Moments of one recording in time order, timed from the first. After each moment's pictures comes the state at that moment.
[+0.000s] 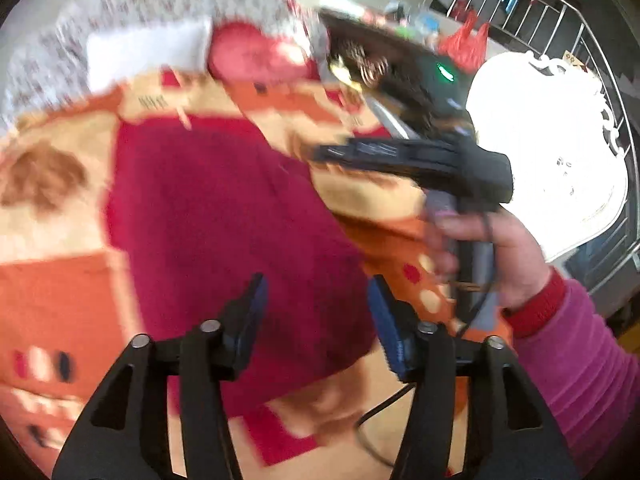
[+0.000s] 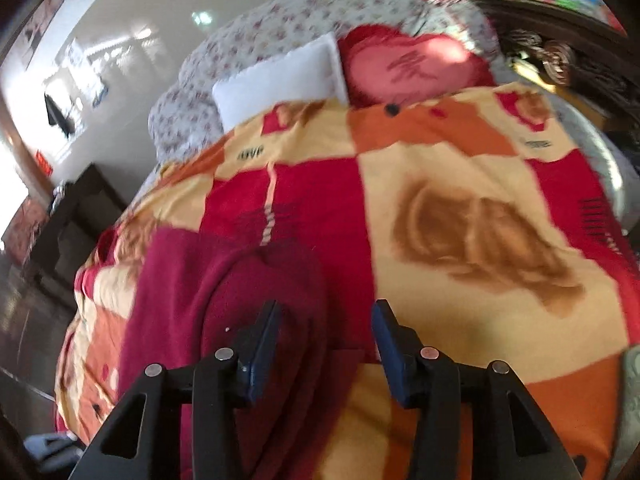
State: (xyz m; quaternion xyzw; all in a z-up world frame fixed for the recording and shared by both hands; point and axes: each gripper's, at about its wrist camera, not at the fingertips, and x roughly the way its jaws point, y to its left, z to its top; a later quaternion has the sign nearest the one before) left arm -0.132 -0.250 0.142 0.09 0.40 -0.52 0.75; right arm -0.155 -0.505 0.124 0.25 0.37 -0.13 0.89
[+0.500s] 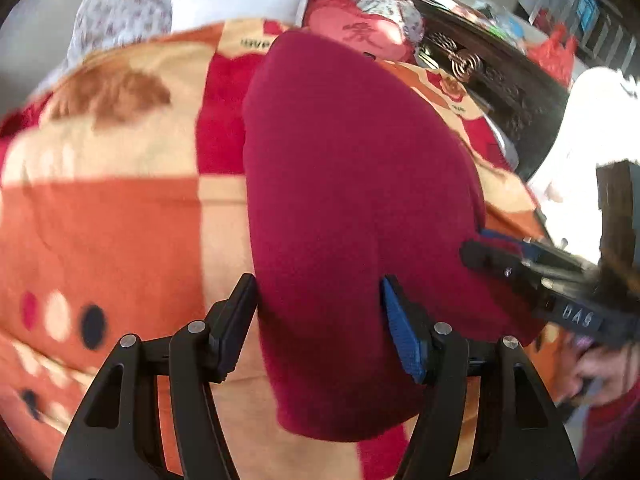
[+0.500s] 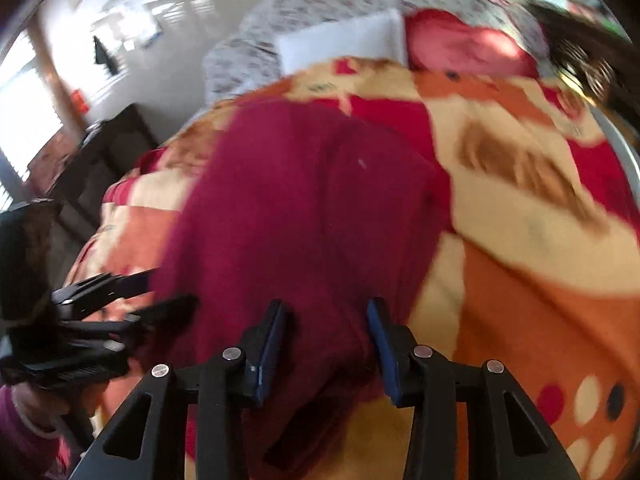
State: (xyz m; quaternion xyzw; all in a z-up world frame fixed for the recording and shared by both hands) left arm -0.069 -0.235 0.048 0.07 0.47 -0.40 0.78; right arm -0.198 -0.414 0.068 0.19 0.41 -0.06 0.89
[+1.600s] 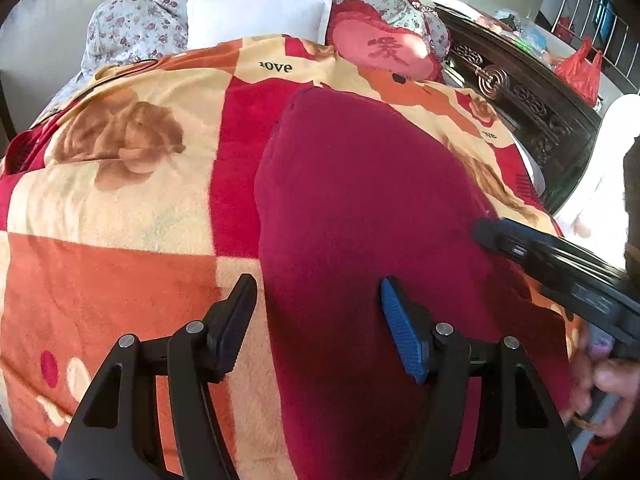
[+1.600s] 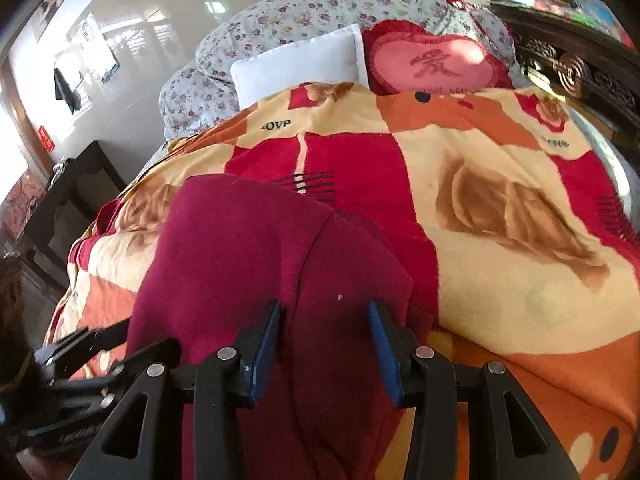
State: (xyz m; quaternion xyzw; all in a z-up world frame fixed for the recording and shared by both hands) left arm -0.043 -0.257 0.070 0.09 0.45 -0.36 0.81; right arm -0.142 -0.437 0.097 0.19 0.39 -0.12 0.89
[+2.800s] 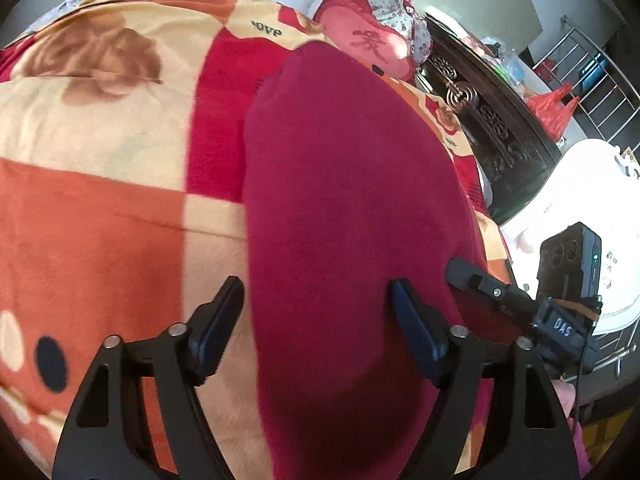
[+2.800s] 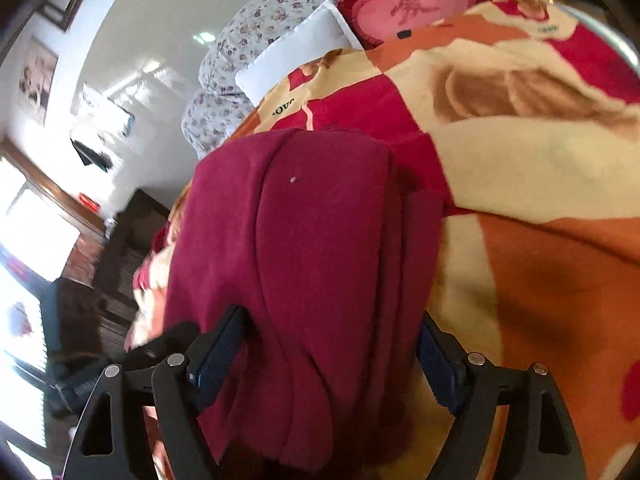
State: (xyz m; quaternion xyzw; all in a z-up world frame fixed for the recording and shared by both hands) left arm -0.037 -0.236 0.045 -0.03 0.52 -0.43 0.74; right arm -0.174 -0.453 0.036 0.39 0.35 -0.04 0.85
